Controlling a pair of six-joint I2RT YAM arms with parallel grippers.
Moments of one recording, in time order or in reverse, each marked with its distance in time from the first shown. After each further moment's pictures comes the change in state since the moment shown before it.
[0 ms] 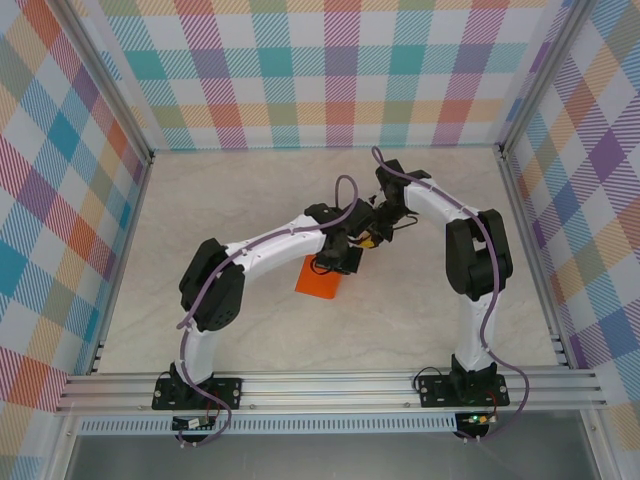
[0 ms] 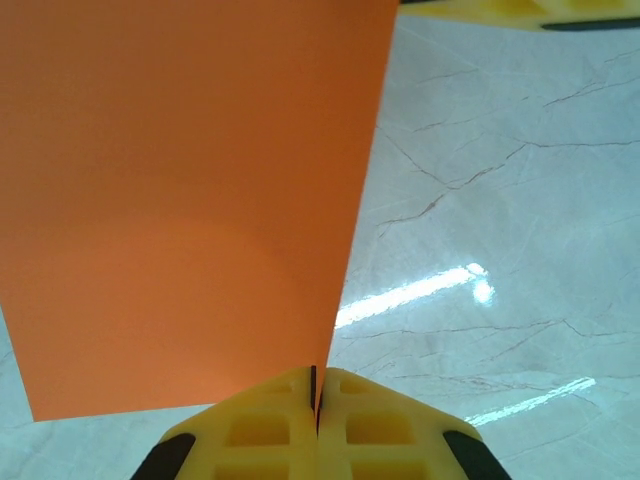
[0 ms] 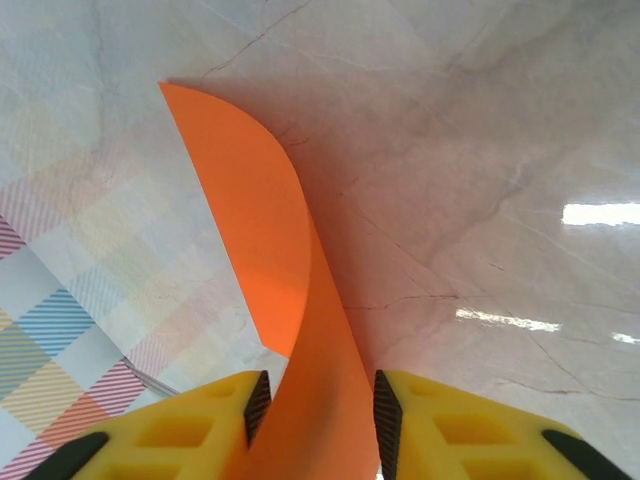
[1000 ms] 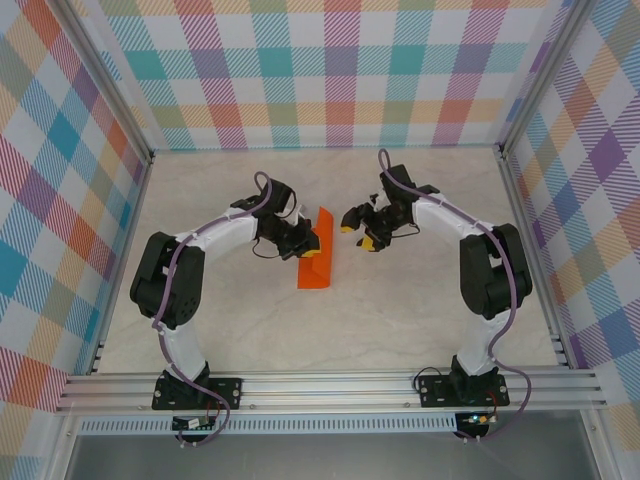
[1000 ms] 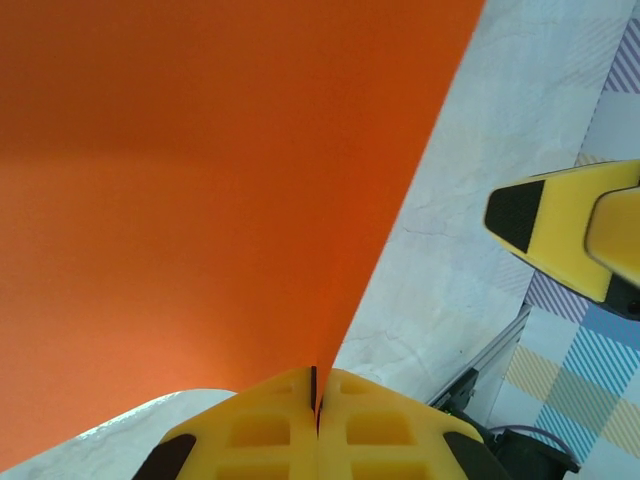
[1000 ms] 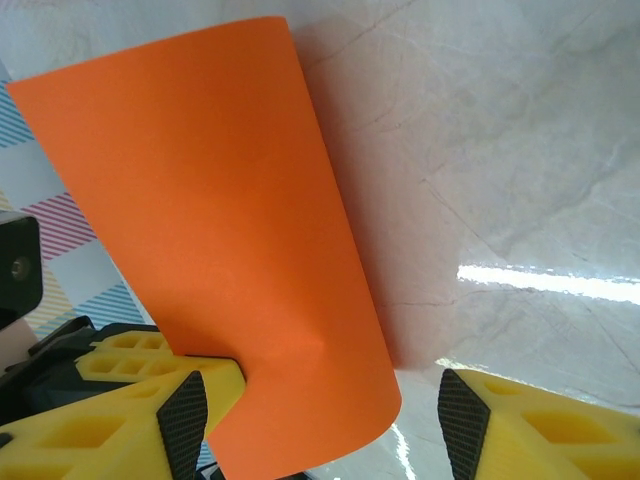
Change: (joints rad) left arm 0.413 -0.168 -0.405 0.446 0.659 -0.131; right arm 0.019 -0.178 -0.228 0.284 -0.031 0.098
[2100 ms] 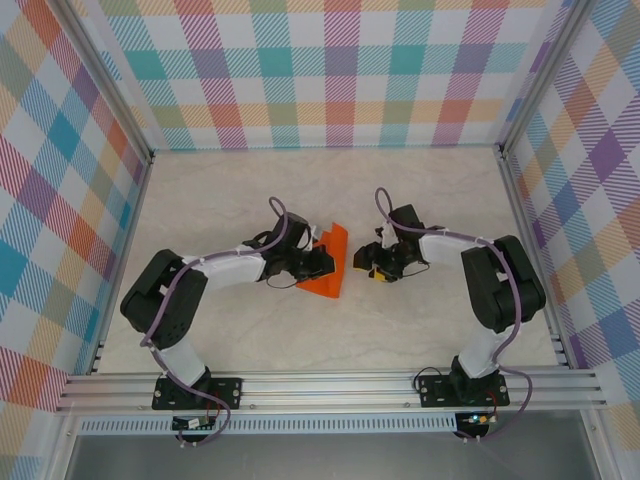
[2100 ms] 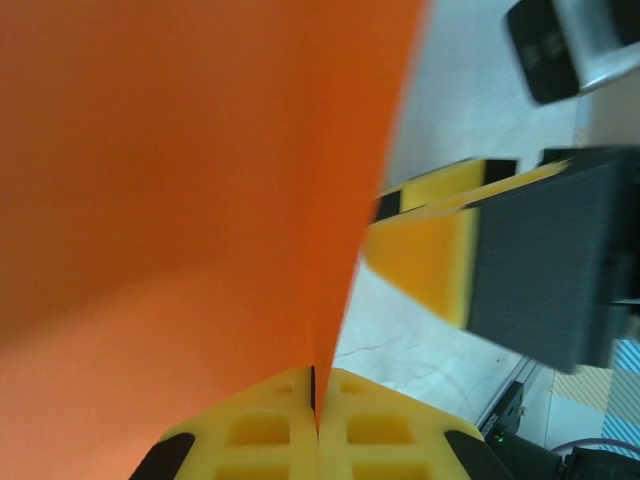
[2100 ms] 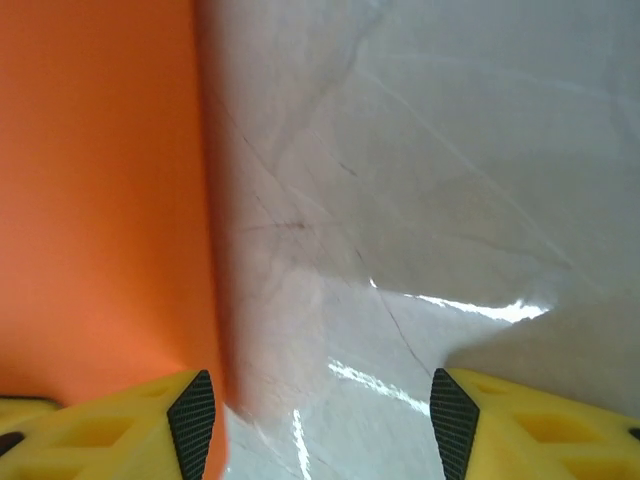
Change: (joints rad) left arm -0.182 -0.147 -0.345 0.480 -0.165 -0.117; right arm 0.001 -0.120 -0.435 0.281 0.067 -0.233
